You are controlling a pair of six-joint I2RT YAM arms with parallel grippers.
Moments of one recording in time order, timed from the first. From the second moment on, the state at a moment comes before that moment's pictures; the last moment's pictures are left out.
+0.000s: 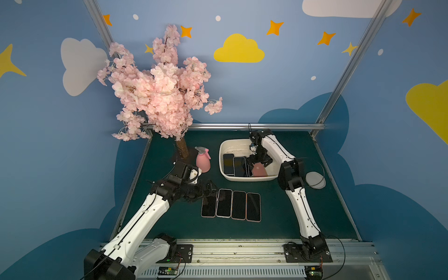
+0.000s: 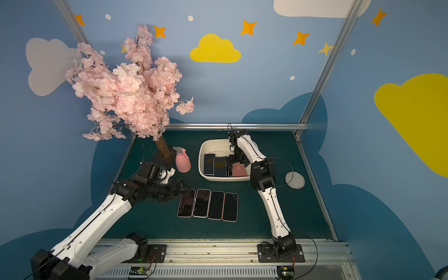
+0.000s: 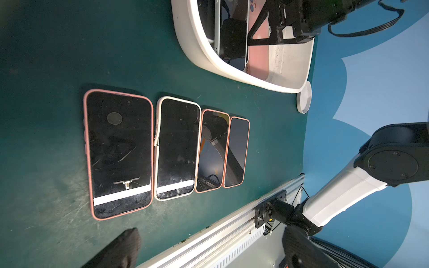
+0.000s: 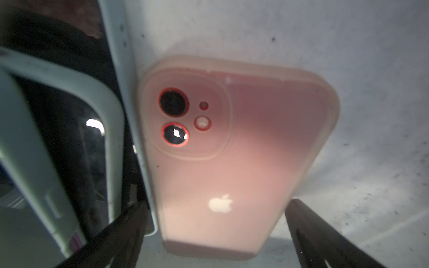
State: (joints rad) left arm -0.36 1.03 0.88 -0.83 0.52 -0.65; right arm 0.43 2.62 2.50 -1.55 0.00 0.06
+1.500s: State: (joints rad) left arm -0.35 1.07 0.89 -0.82 0.54 -0.66; right arm 0.34 2.67 2.59 -1.60 -0.01 0.10
